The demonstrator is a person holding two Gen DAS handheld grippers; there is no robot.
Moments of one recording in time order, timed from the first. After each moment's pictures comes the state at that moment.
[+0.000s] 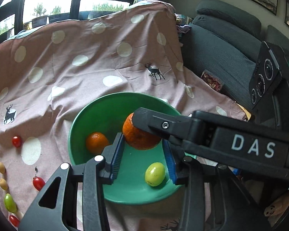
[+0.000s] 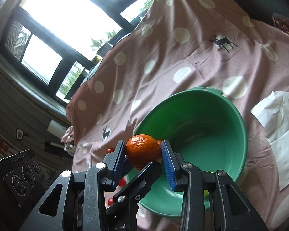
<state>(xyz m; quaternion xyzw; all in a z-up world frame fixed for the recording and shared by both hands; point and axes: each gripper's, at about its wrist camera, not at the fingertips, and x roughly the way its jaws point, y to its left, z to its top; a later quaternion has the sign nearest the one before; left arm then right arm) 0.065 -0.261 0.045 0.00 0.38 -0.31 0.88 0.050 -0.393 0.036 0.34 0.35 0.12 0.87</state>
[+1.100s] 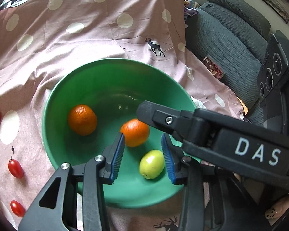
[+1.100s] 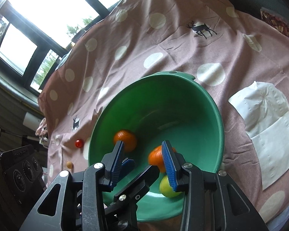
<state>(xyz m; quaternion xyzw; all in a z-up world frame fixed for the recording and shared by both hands) 0.079 -0.264 0.010 -0.04 0.45 -0.31 0.83 0.062 -0.395 0.016 0.28 0.42 0.05 0.86</state>
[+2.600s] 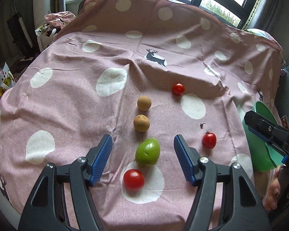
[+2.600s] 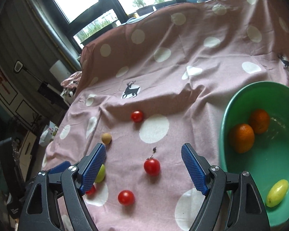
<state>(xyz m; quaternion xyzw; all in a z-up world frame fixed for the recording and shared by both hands) 0.044 0.018 -0.007 -0.13 0.44 0.01 0.89 0.086 -0.209 0.018 0.14 0.41 0.23 0.87</state>
